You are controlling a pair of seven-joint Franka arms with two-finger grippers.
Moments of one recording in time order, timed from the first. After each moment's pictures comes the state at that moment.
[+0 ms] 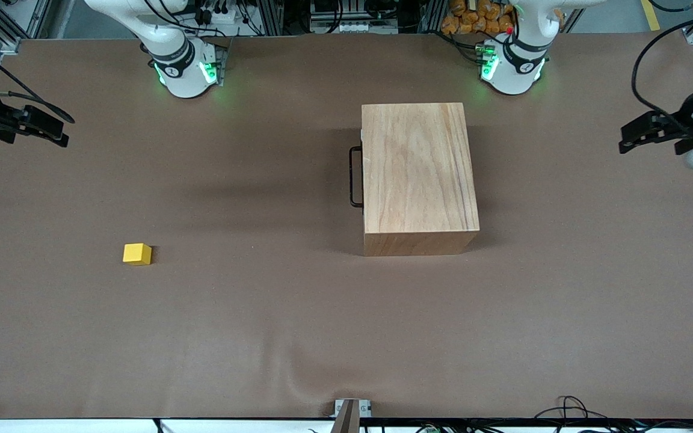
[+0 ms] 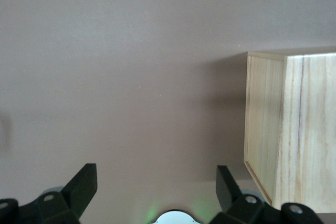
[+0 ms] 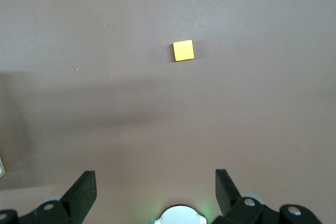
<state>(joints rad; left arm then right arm) -0.01 0.02 -0.07 -1.55 0.02 1.46 0.00 -0.01 -0.01 0.02 -1.51 0.00 1.38 0.09</state>
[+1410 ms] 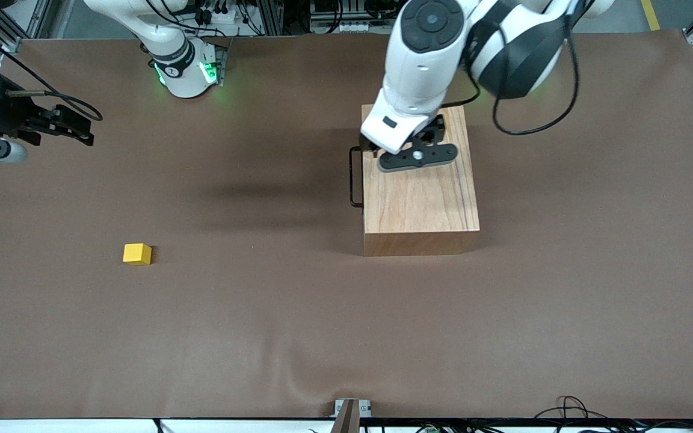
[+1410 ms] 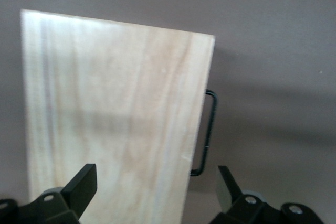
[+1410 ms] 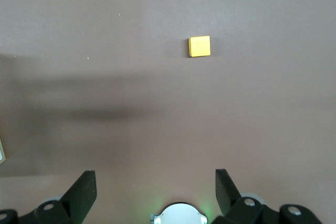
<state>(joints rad) -0.51 0.37 -0.29 -1.33 0.02 1.65 -0.94 0.03 -0.01 0.05 -1.55 0.00 1.39 0.09</state>
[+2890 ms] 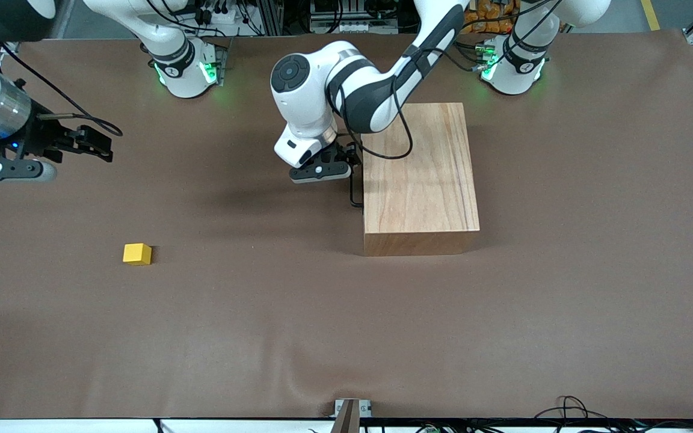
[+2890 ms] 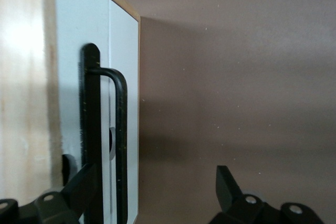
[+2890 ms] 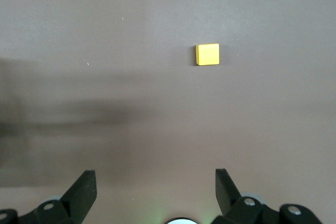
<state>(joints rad) -0.97 0.68 0.01 -1.26 0.09 1.84 -1.03 0.06 -0.01 0.05 -1.66 0.00 1.53 0.09</state>
